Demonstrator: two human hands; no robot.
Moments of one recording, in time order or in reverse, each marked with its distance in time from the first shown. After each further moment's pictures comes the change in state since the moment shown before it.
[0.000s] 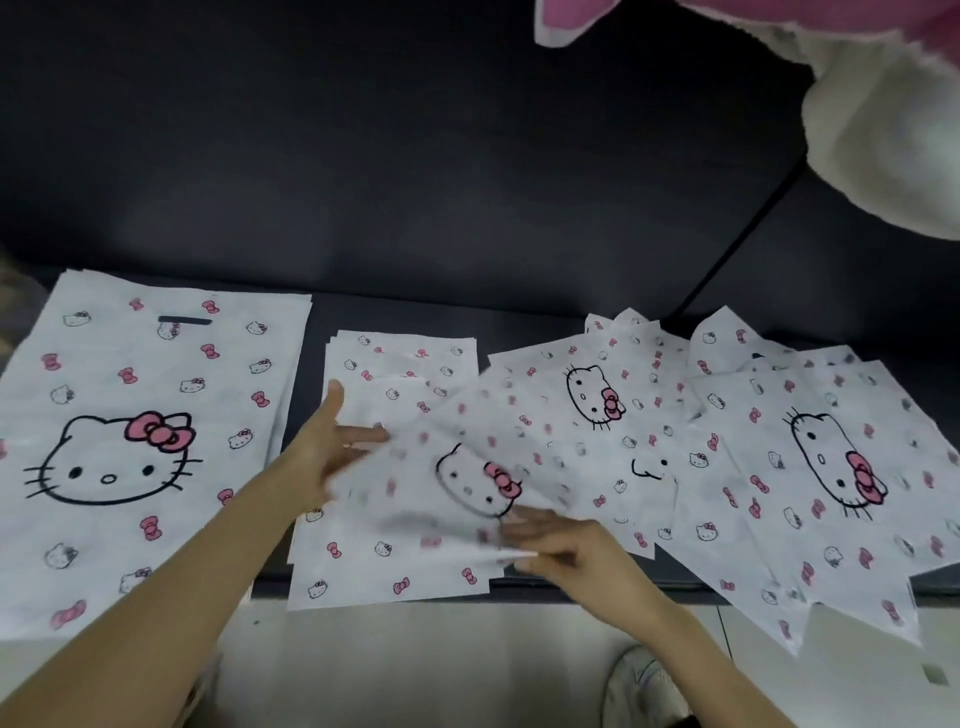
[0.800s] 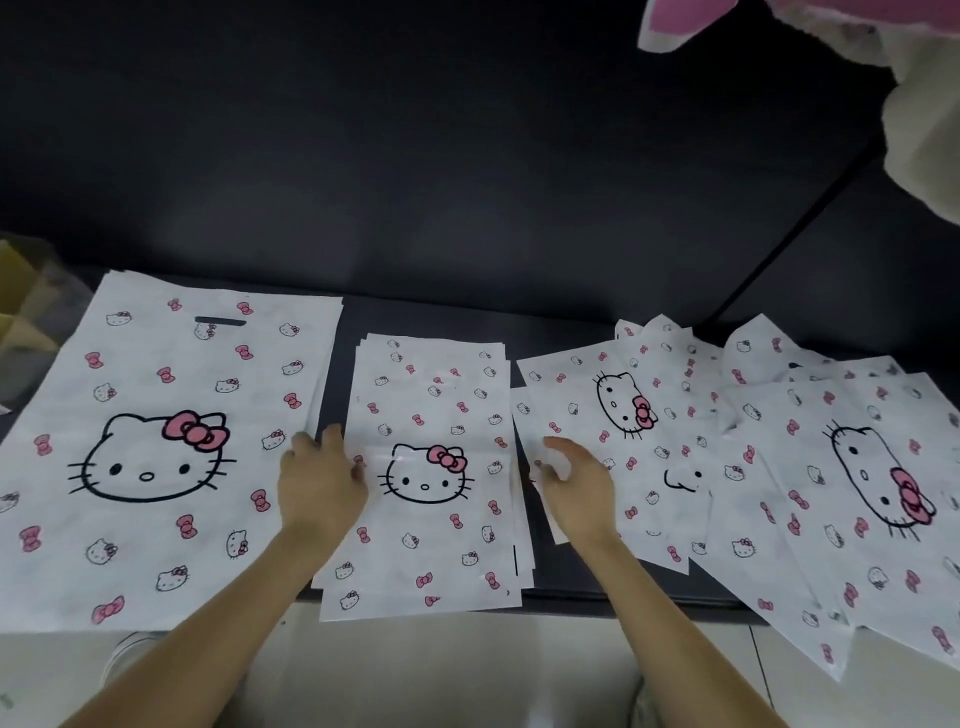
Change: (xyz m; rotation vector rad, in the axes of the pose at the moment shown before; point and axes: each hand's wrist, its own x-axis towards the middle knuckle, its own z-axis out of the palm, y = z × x) left_hand 0.010 -0.044 -0.028 1.188 0.719 0.643; right_hand 0.086 0.003 0.014 -0.164 0.592 0.249
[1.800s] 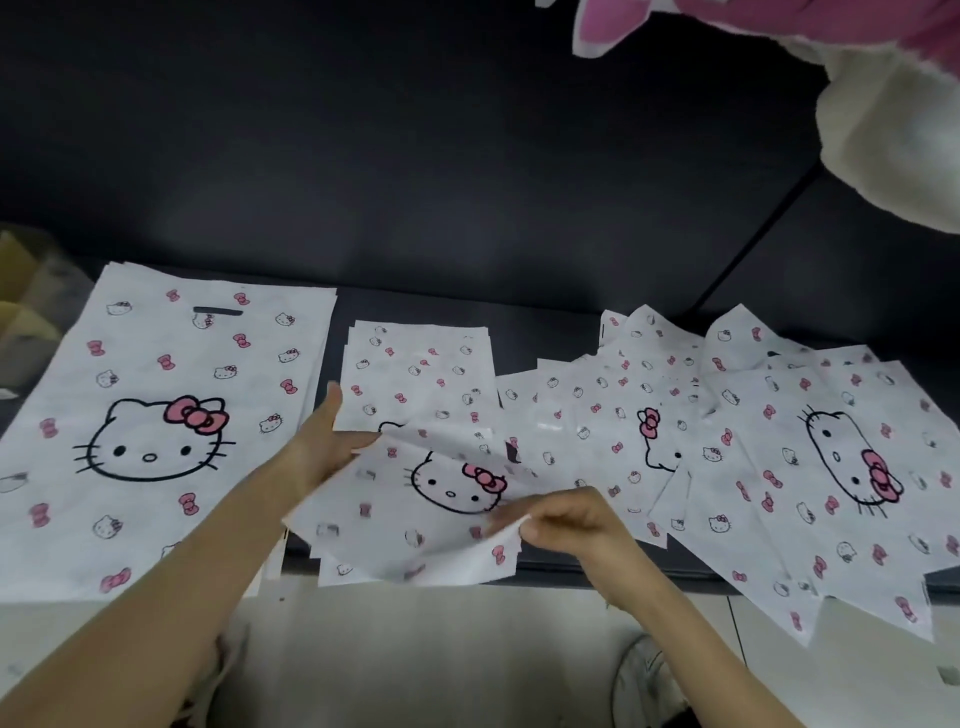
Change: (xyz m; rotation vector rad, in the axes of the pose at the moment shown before) left_hand 0.009 0.015 -0.044 -1.345 -0.872 -0.692; right_hand -0.074 -0.027 -0.065 0.687 -0.702 -0.106
